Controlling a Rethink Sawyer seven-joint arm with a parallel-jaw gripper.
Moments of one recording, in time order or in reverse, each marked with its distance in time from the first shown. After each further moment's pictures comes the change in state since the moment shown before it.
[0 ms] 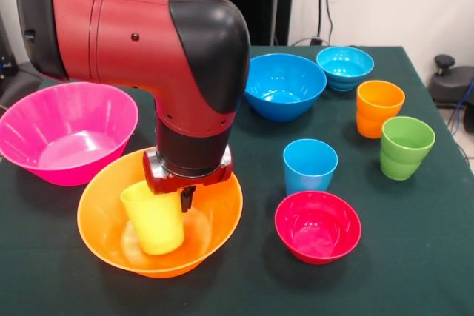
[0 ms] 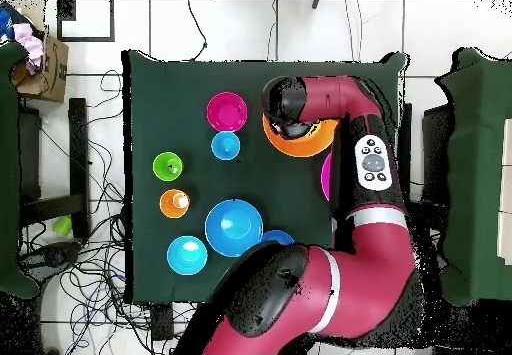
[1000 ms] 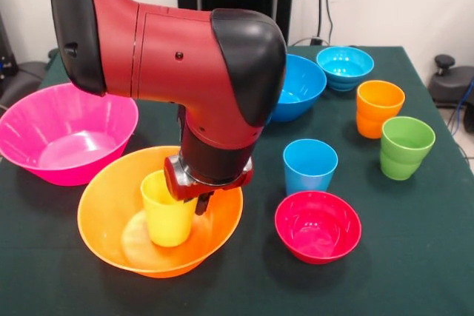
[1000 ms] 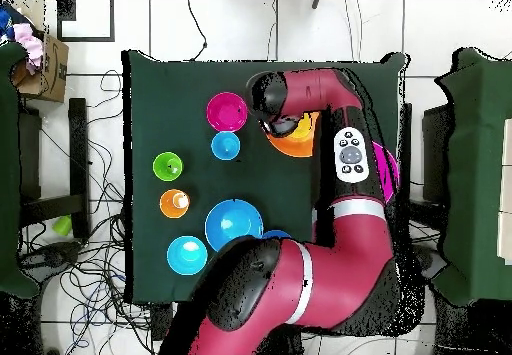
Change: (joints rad) arm 0.057 0.035 -0.005 -0.071 -0.039 0.069 0.000
